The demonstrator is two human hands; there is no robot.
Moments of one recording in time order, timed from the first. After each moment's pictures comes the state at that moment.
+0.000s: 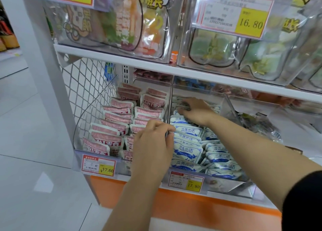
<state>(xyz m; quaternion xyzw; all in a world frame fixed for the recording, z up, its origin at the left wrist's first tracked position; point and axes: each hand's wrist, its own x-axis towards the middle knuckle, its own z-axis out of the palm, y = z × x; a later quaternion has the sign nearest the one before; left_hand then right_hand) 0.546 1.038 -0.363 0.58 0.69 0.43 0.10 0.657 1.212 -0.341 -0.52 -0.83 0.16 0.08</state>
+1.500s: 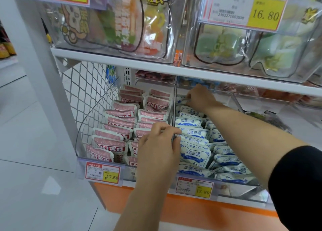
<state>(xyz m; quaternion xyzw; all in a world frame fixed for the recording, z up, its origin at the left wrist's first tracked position) 0.545 1.039 -0.364 0.59 0.69 0.41 0.12 0.639 1.266 -0.347 -0.53 -0.84 -0.01 0.09</state>
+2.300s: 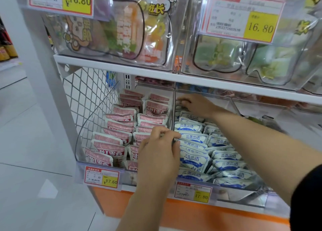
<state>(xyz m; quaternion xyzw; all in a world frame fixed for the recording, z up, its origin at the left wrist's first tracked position) 0.545 1.040 -0.364 0.59 0.69 0.40 0.12 0.643 1.241 -0.329 -0.45 -0.87 0.16 0.10</state>
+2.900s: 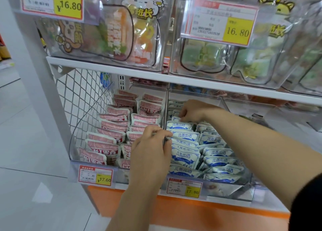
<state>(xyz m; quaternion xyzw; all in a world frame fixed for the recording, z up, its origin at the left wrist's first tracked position) 0.545 1.042 -0.367 0.59 0.68 0.42 0.10 0.651 1.214 -0.313 -0.52 -0.84 0.15 -0.07</state>
